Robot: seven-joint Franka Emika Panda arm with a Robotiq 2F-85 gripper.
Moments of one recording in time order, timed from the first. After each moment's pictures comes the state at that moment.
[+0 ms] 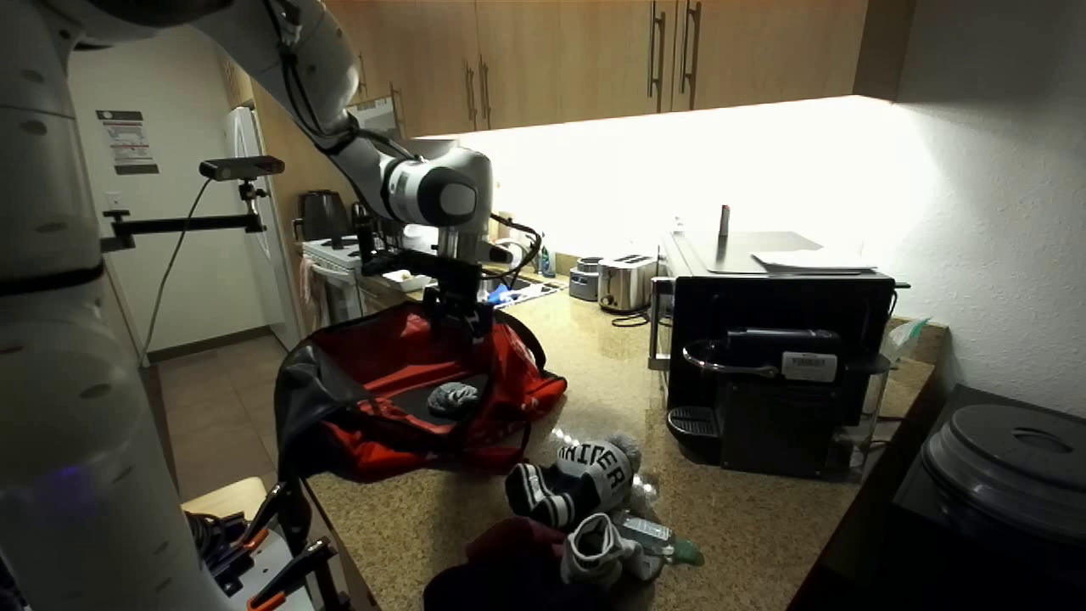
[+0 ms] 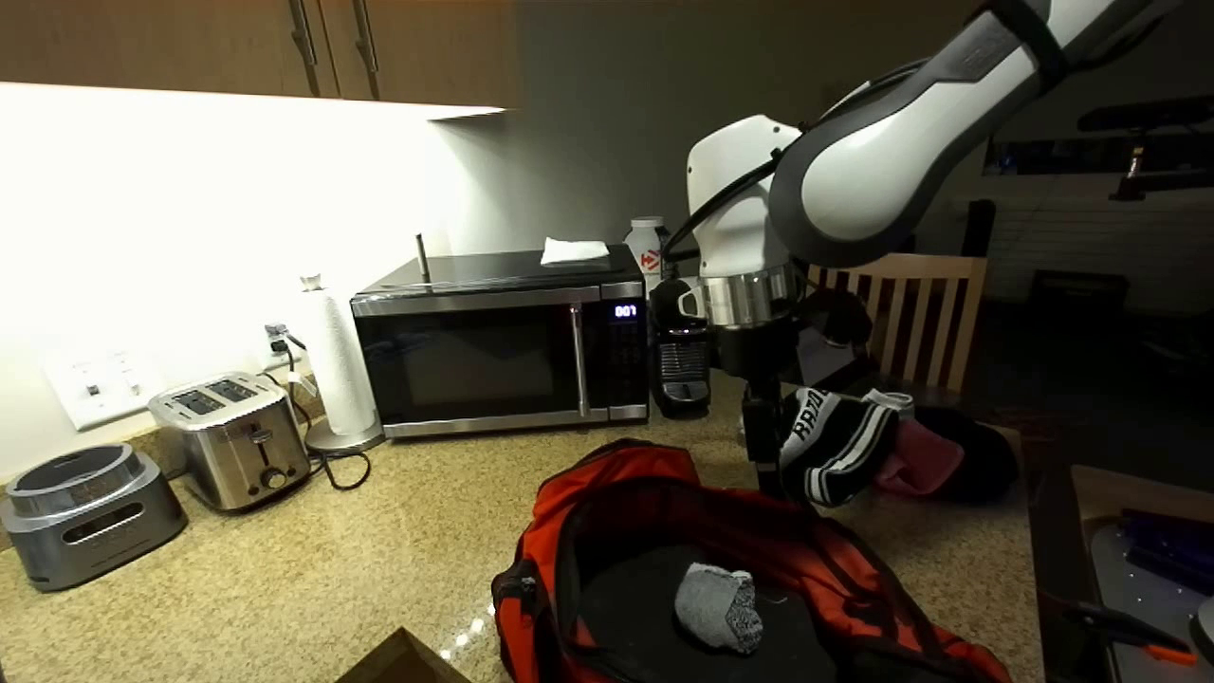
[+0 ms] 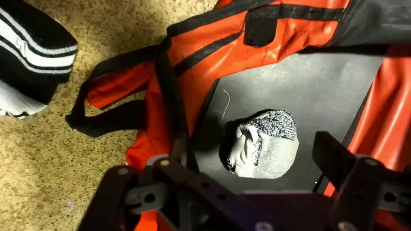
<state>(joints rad) 0.15 0.11 0.16 -2.22 0.08 2.15 -0.01</state>
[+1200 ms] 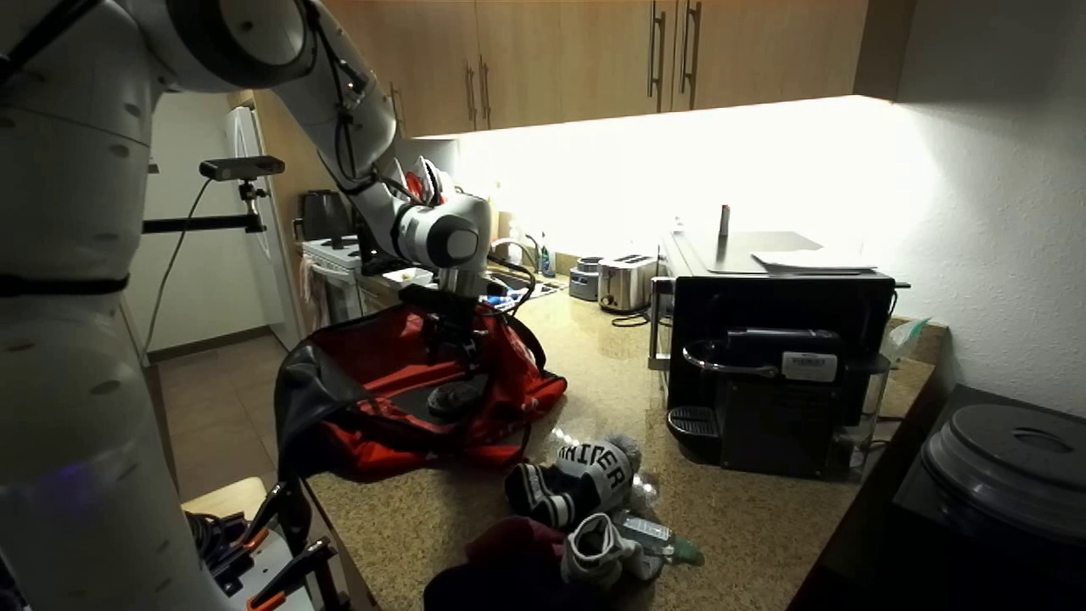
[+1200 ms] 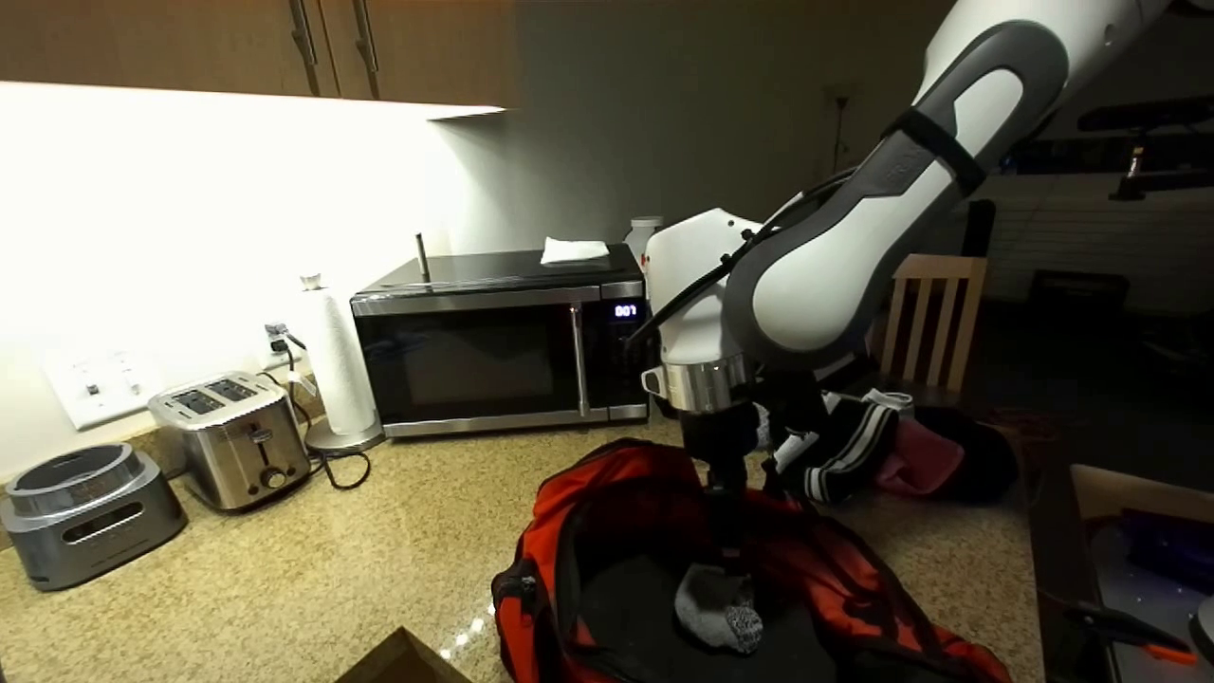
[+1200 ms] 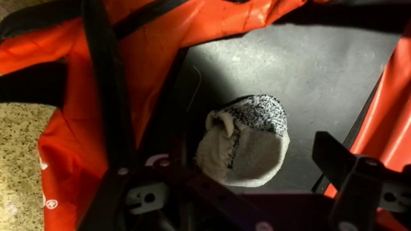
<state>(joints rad) 0.19 0.34 0.19 -2.13 0.07 2.27 -0.01</state>
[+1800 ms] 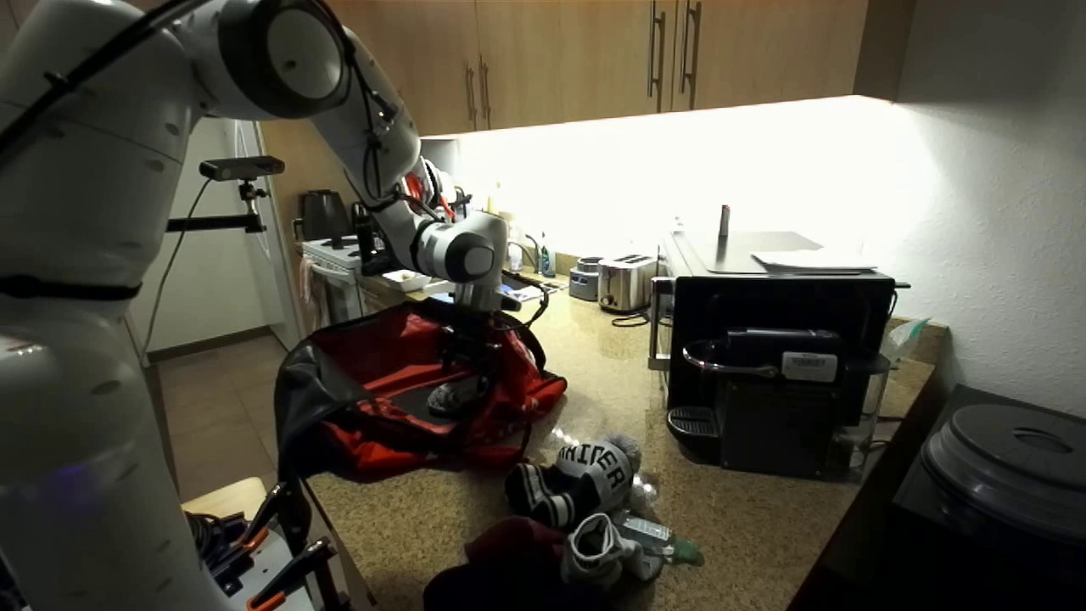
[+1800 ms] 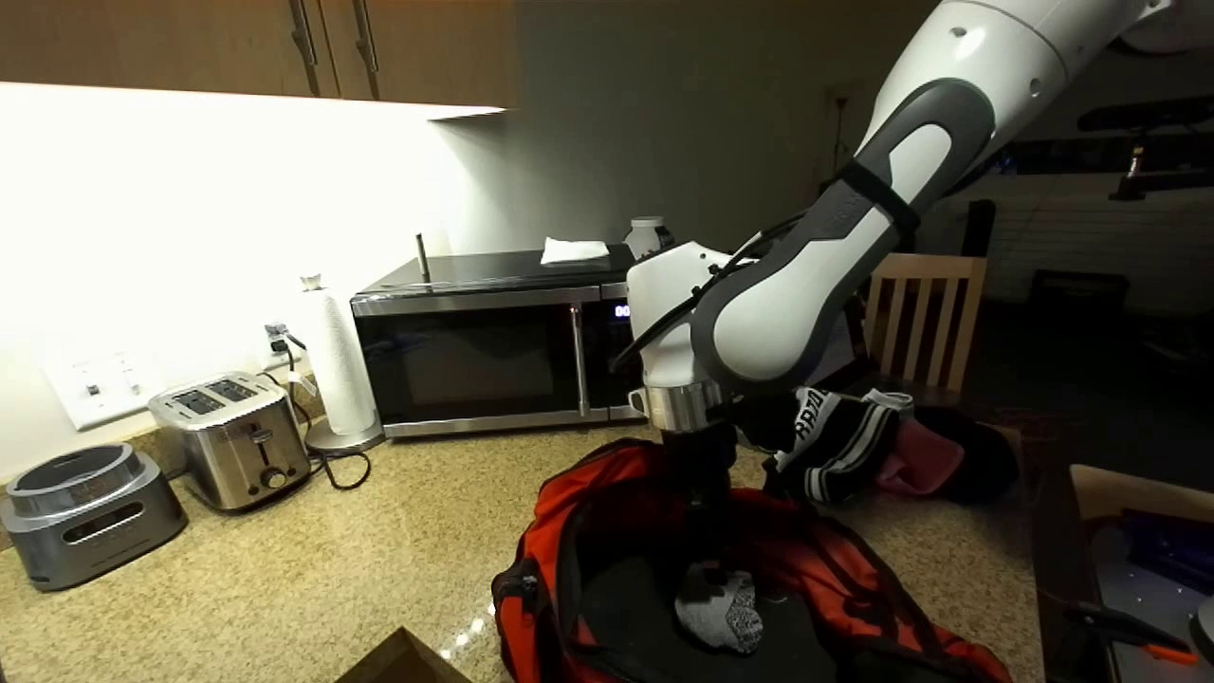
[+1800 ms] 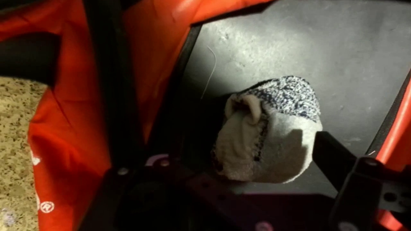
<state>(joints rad) 0.19 0.45 0.17 -2.04 0.07 2.27 -0.01</state>
